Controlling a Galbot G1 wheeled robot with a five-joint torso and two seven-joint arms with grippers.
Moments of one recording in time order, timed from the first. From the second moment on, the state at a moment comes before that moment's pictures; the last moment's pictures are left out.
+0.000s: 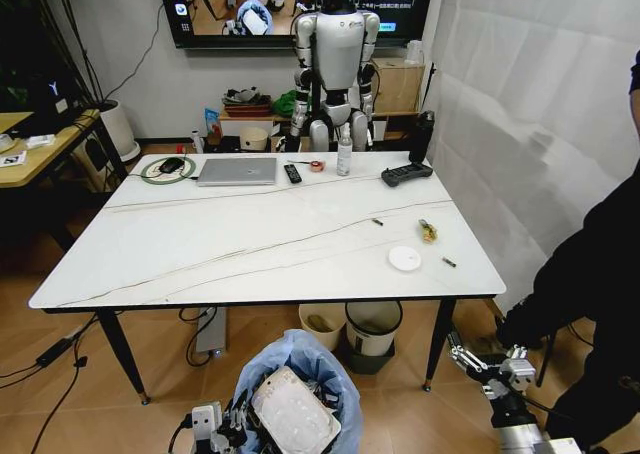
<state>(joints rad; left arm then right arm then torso) 2.00 -1.42 -0.50 -2.17 -0.42 0.19 -0.01 -1.68 1.61 0.85 1.87 0.33 0.40 -0.51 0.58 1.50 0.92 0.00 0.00</state>
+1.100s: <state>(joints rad) 2.03 -1.47 -0.51 -2.20 -0.39 0.18 -0.01 -1.37 0.98 0.58 1.82 0.59 -0.06 -0.11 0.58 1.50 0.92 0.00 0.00</state>
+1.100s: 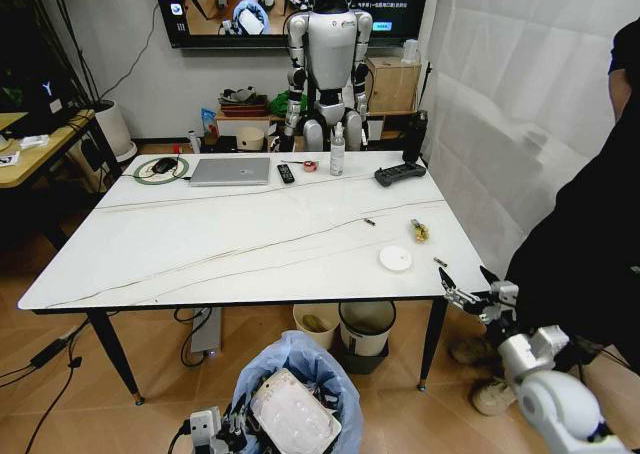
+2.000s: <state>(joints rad) 2.04 -1.52 -0.51 -2.23 -0.35 0.19 -0.01 -0.98 0.92 0.33 1.41 0.65 -0.17 -0.25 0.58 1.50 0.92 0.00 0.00</state>
